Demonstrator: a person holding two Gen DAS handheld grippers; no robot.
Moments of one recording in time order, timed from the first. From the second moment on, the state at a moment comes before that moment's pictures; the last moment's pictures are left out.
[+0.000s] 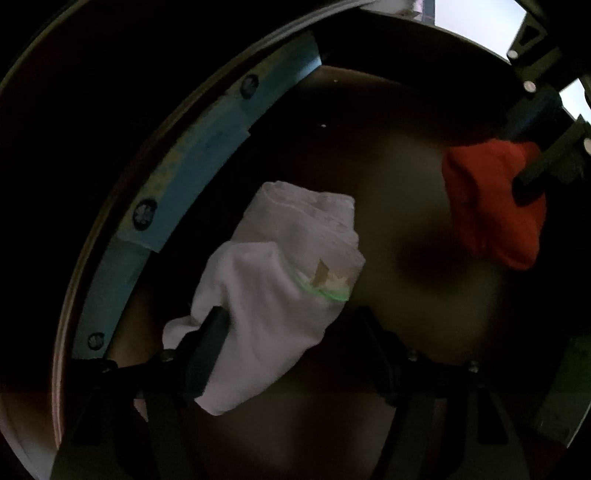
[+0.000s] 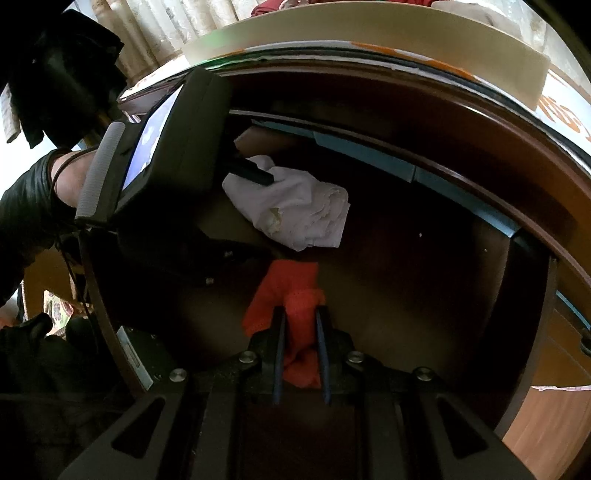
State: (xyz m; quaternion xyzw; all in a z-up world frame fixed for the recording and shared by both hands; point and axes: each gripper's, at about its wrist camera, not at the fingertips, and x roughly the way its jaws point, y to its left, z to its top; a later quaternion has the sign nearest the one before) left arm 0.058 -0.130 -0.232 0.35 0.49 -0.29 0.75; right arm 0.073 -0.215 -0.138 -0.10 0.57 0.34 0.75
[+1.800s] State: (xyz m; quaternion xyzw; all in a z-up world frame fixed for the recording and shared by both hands) left arm 0.020 -0.065 -0.163 0.15 0.44 -0.17 0.87; right arm 0.030 -0.251 -0.118 -0.06 0.48 0.32 0.82
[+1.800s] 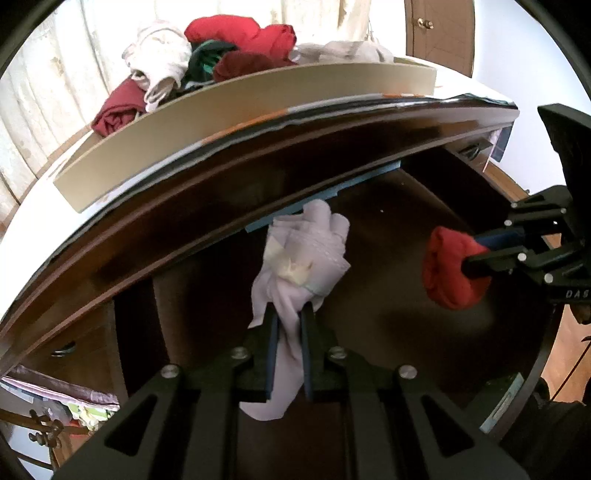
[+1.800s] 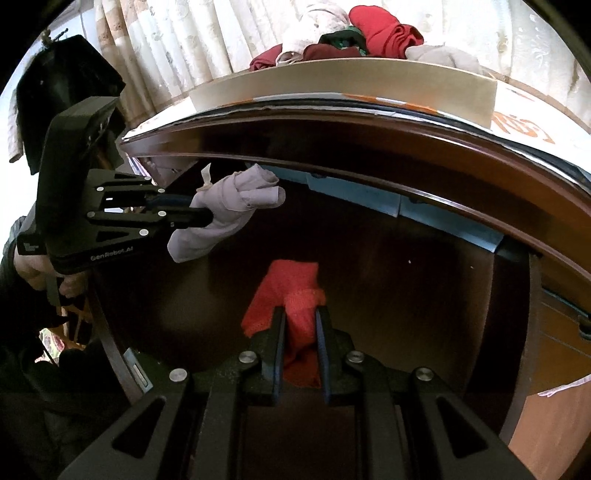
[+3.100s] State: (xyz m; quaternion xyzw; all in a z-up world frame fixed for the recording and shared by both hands) left arm -0.010 -0.033 -0.130 0.08 0.31 -0.16 0.93; right arm 0.015 -0.253 -0.082 -0.05 0.40 0.34 0.85
